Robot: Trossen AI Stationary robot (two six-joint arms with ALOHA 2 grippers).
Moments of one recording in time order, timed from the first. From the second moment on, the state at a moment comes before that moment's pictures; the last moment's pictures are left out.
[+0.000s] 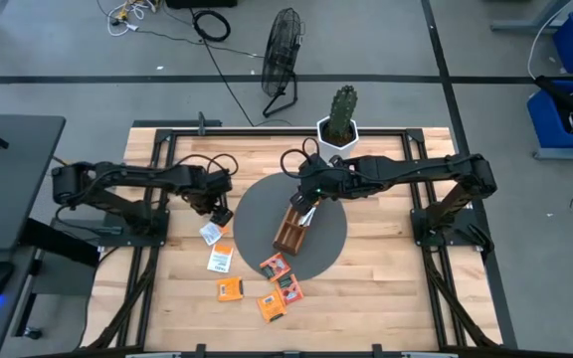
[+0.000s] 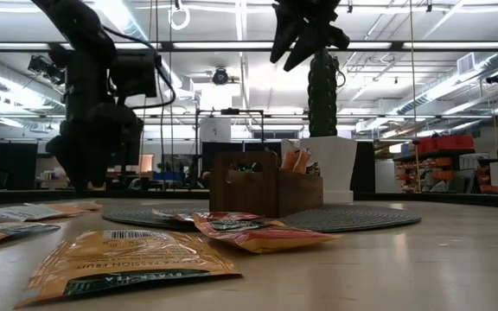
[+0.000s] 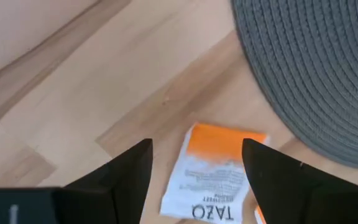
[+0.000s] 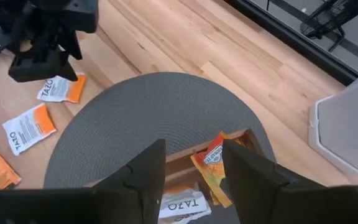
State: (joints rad) left arm 0.29 1.35 0.65 -0.70 0.13 -0.64; right arm 0.04 1.65 1.57 -0.88 0.40 0.66
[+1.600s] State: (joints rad) left arm 0.33 1.12 0.81 -0.59 0.15 -0.51; right arm 0.03 1.61 1.57 -0.75 0.42 0.64
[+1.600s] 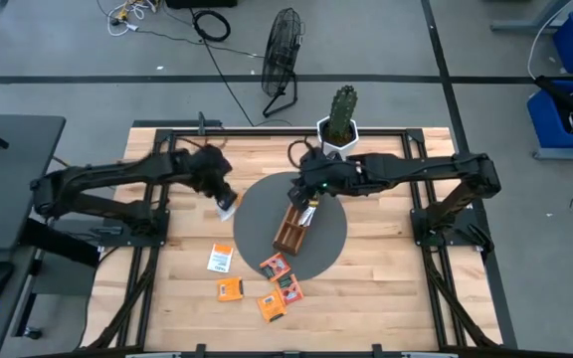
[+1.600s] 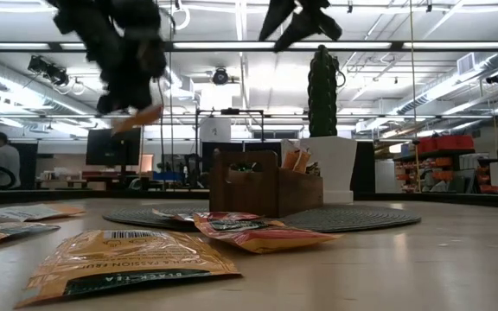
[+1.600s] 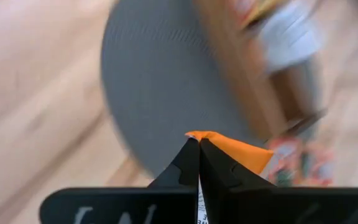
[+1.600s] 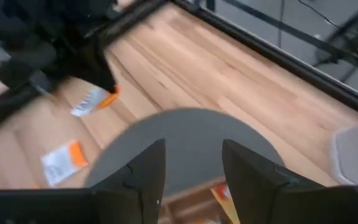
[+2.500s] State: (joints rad) left arm 0.27 0.89 1.05 0.21 0.05 -0.38; right arm 0.03 1.48 1.57 -0.02 0.16 0.70
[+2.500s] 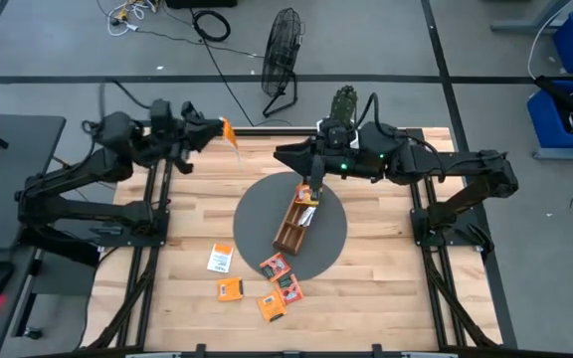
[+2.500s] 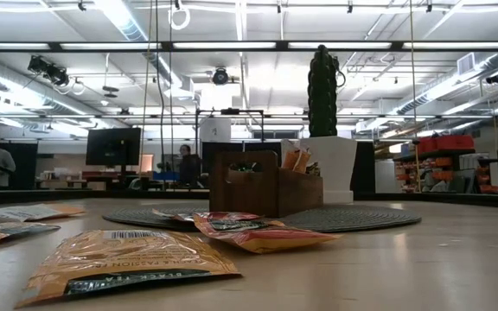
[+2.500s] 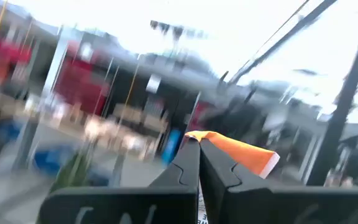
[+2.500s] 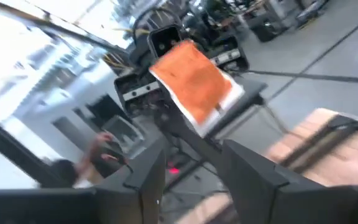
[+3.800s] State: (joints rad) left arm 0.21 1.08 1.05 0.82 0.16 -0.38; right arm -0.08 1.79 1.57 0.86 -0.17 1.34
